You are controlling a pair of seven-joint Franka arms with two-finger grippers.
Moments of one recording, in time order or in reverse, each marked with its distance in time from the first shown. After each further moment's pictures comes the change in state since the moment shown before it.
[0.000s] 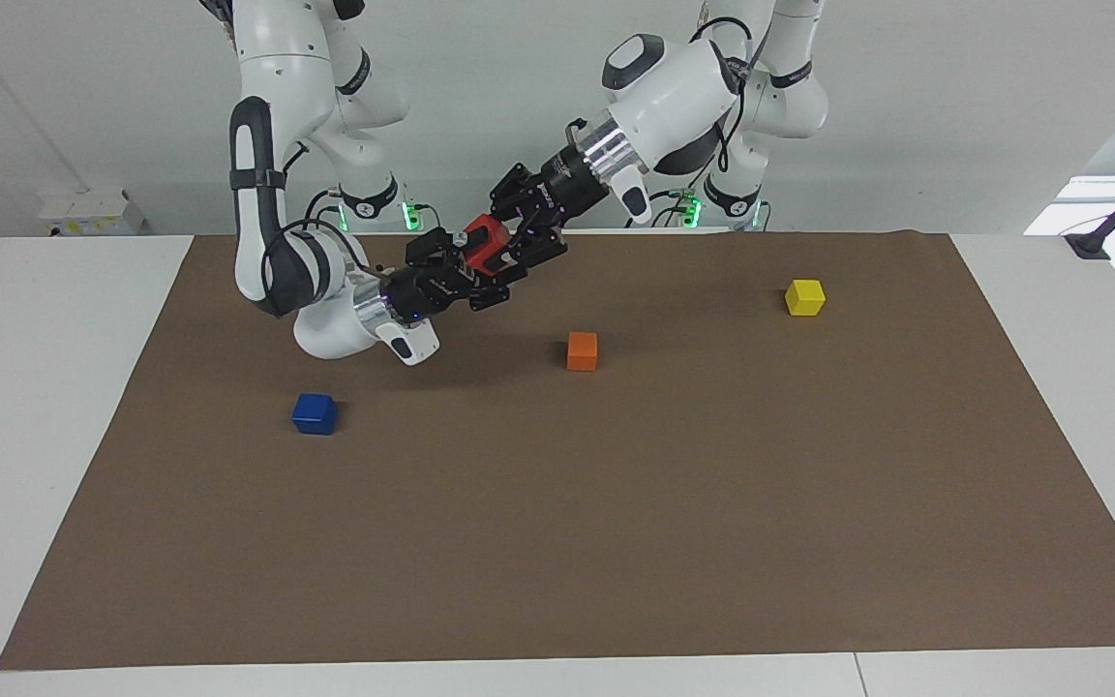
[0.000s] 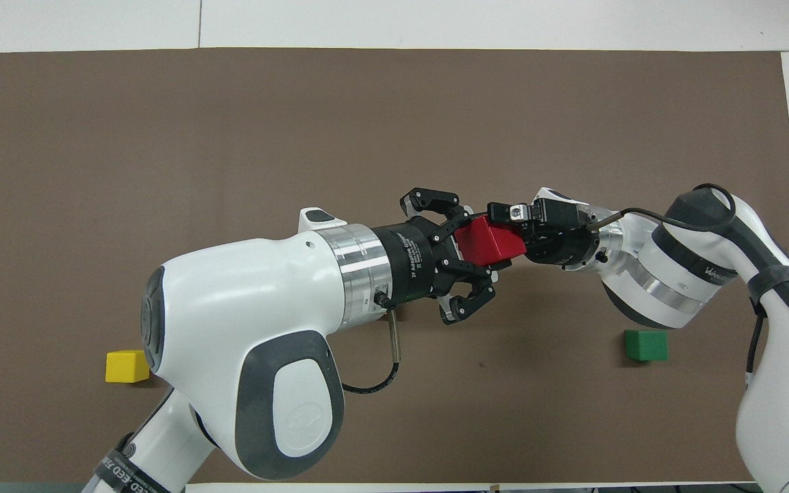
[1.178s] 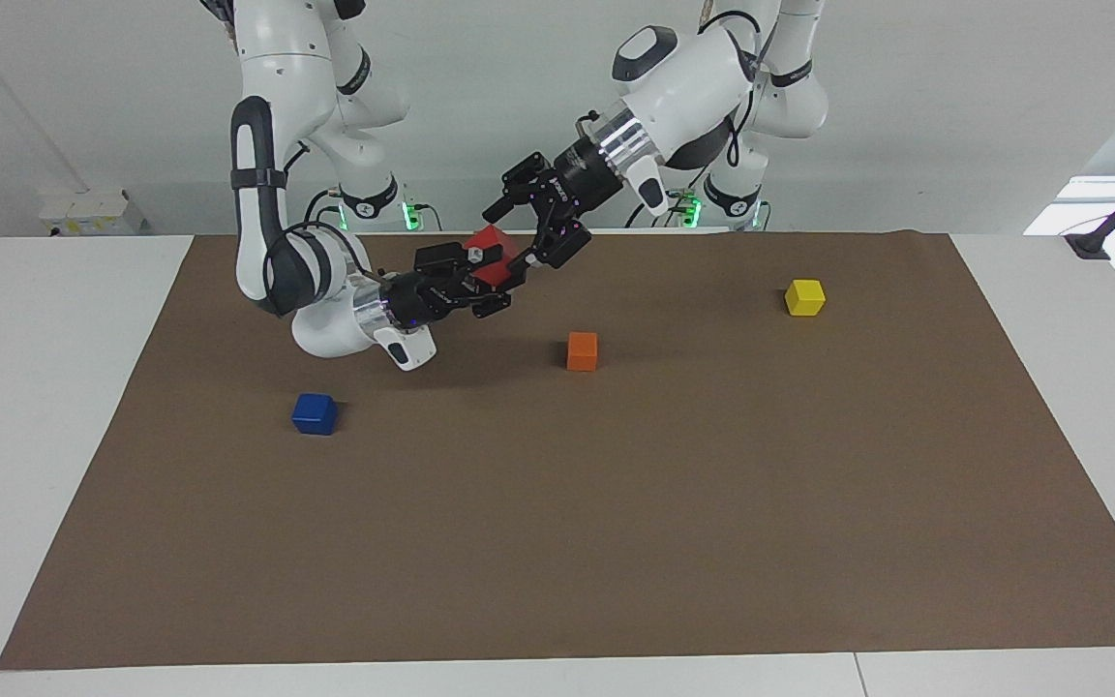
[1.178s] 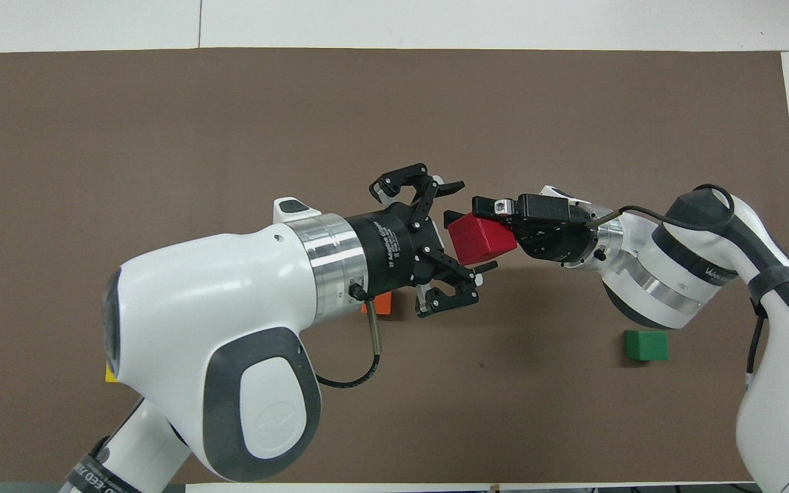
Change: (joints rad) left arm 0.037 -0.040 0.018 0.001 0.000 0.002 0.012; right arm 0.003 -0.002 -0.001 -0.001 0.011 0.053 -0.014
